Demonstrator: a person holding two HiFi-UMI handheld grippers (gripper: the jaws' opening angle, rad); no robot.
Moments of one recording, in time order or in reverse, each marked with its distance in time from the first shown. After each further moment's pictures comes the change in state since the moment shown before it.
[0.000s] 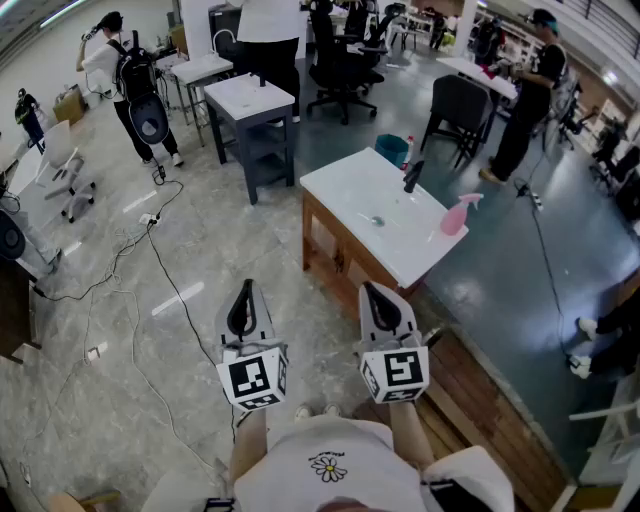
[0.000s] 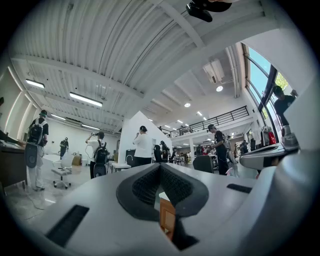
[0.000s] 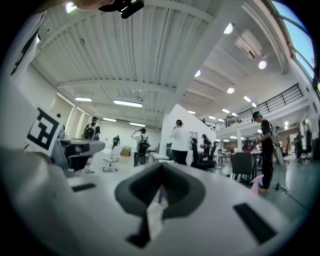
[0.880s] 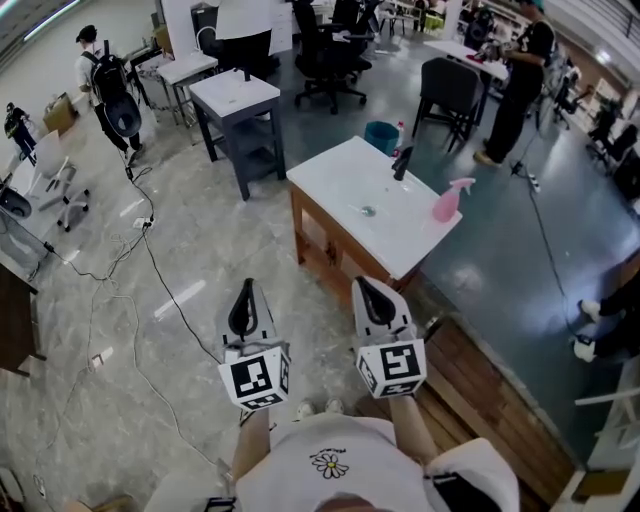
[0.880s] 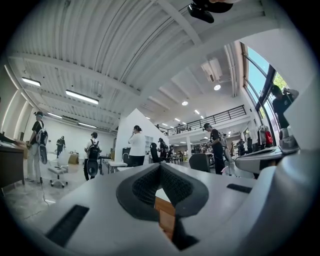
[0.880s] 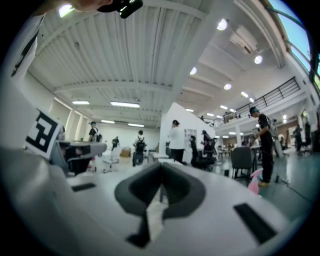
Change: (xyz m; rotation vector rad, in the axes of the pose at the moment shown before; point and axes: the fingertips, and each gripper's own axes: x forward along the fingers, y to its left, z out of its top) left arm 0.019 -0.037 -0.010 0.002 0.018 -0.035; right arm 0.004 -0.027 -0.015 0.051 0.008 -0.001
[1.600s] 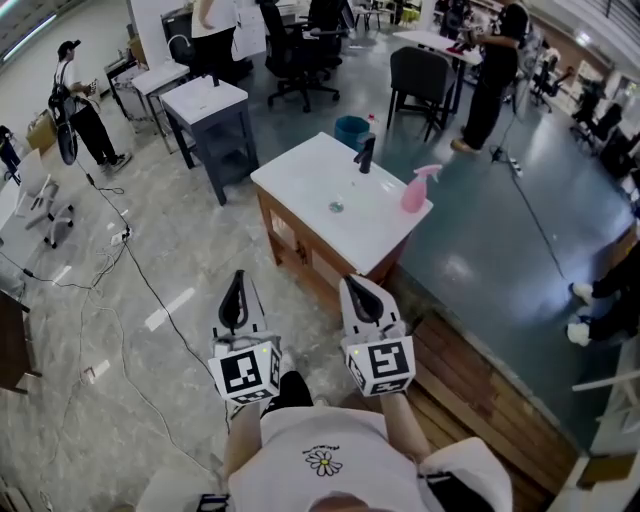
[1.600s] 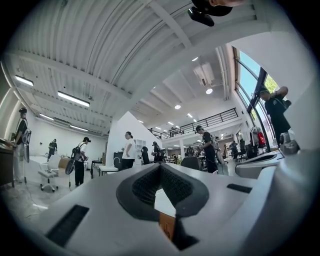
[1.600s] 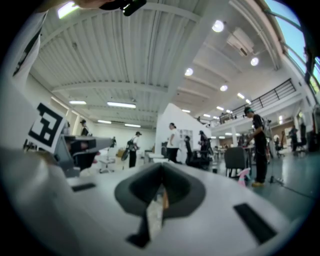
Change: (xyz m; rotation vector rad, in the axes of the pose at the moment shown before) left arm 0.020 -0.086 0.004 0.024 -0.047 -0.077; right arm -0.035 -0.067 -0.019 0.010 -0.001 -0.036
